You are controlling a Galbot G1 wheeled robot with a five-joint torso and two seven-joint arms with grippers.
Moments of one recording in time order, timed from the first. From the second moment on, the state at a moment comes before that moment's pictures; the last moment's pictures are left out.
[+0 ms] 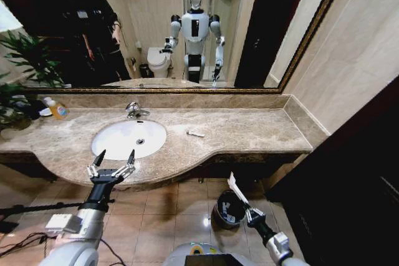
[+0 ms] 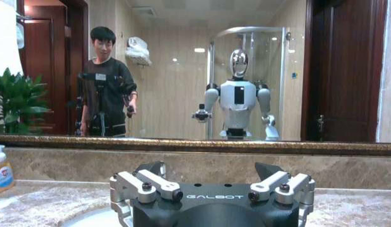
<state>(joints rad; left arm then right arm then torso) 1.84 -1.36 -0.82 -2.47 -0.37 0.04 0.05 -1.72 1.25 0.54 1.63 0.15 0.15 -0.17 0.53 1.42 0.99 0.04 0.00</state>
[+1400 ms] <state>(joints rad) 1.84 -1.36 -0.82 -2.47 -0.37 0.04 0.05 -1.41 1.27 0.40 1.20 0.13 0.11 -0.05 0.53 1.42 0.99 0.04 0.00</state>
